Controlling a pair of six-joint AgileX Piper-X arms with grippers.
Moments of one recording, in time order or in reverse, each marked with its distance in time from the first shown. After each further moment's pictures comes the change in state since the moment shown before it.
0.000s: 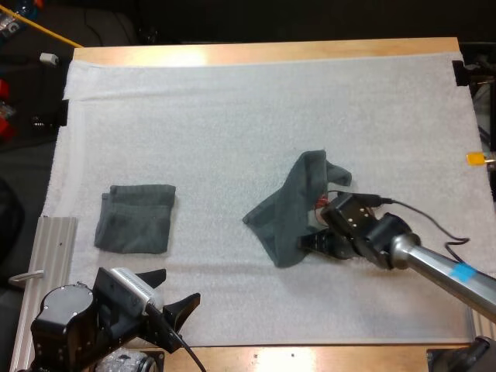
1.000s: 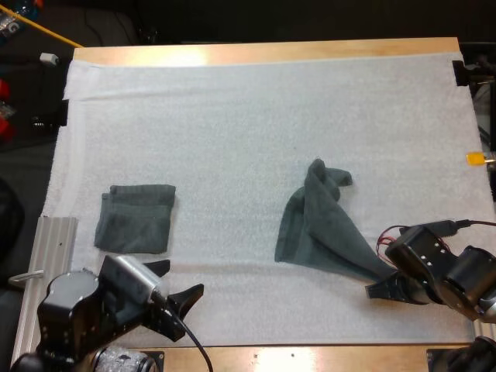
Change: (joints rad) left arm -0.032 0.089 0.002 -0.066 0.013 0.017; right arm 0.000 -0.530 0.000 0.729 0.127 -0.149
